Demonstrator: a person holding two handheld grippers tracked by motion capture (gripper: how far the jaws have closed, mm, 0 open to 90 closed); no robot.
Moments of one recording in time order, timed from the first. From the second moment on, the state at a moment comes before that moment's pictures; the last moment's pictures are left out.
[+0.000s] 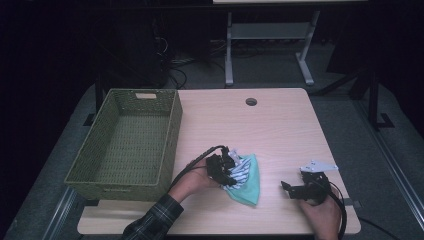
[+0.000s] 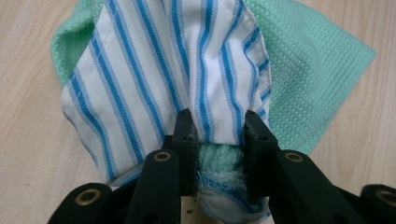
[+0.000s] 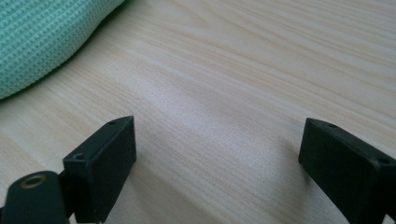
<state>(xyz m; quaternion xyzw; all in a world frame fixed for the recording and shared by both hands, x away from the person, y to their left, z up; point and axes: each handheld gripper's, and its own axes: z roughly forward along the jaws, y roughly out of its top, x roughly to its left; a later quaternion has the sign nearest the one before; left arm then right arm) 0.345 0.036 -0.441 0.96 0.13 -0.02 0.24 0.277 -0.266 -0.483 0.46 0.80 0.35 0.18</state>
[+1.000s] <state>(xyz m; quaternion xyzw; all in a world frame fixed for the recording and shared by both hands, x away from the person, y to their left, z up) 0.357 0.067 -0.386 0.94 0.20 -0.02 0.28 0.277 -0.267 -0.483 0.47 0.79 0.35 0.19</state>
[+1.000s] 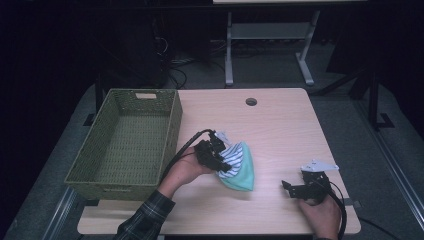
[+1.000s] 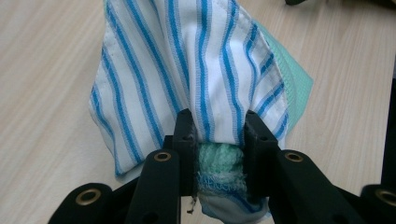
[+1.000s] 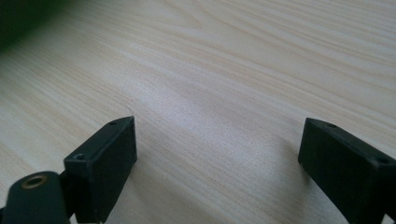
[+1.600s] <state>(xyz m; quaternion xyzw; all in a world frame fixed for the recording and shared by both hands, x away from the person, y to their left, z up) 0.360 0.104 -0.338 0.92 0.22 0.01 0.32 0.277 -0.267 -0.483 0.47 0.79 0.35 0.19</state>
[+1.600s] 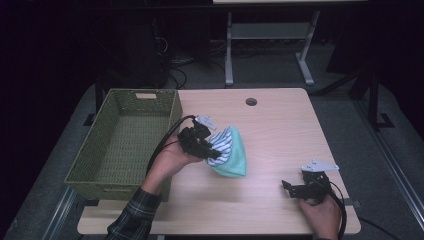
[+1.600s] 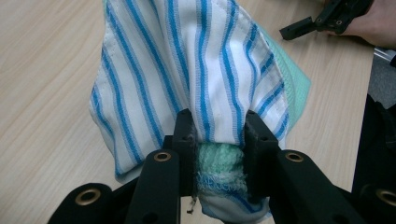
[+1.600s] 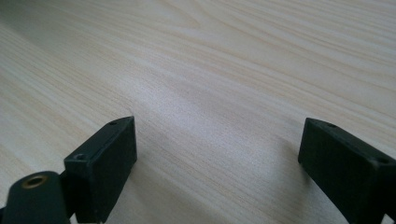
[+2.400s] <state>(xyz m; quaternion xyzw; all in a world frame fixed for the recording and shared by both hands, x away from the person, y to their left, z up) 0.363 0.154 -0.306 0.91 0.26 0.05 0.33 0.278 -0.268 -0.483 0.47 0.79 0.35 0.19</state>
